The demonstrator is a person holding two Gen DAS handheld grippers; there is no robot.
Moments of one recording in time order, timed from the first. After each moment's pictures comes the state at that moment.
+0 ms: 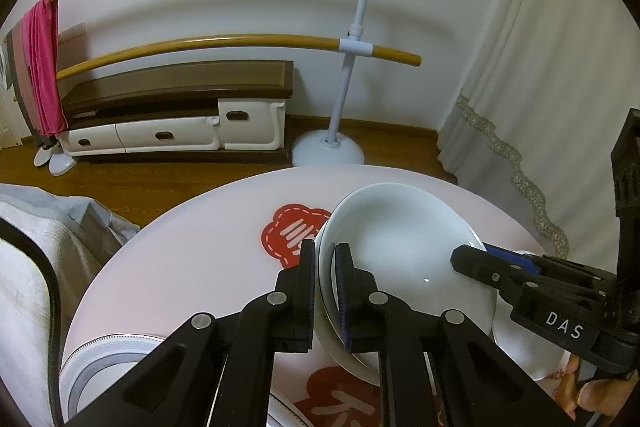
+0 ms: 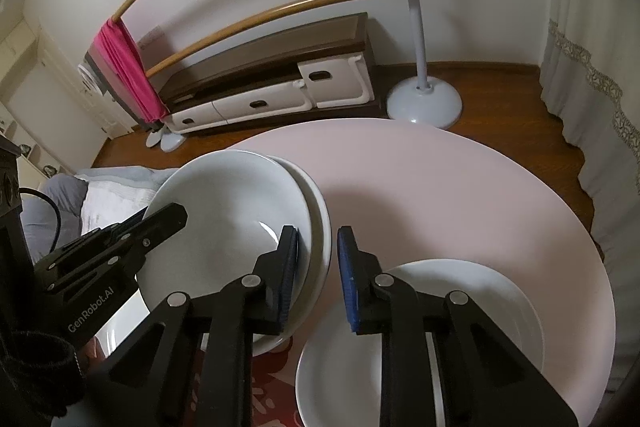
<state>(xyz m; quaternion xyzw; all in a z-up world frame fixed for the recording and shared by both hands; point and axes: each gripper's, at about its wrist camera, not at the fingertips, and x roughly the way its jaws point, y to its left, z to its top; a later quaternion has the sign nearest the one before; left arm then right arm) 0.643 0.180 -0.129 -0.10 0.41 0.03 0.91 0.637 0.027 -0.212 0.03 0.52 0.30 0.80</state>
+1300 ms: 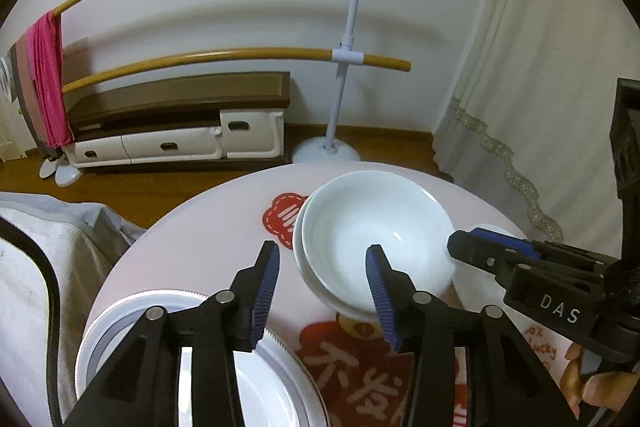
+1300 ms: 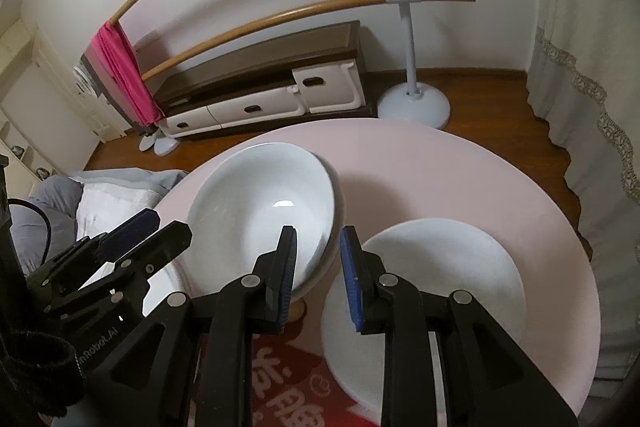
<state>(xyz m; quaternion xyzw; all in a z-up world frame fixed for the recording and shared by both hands) 0.584 0.163 -0.096 -0.08 0.39 0.03 0.92 0.602 0.017 -0.176 0.02 0.51 0.29 0.81</state>
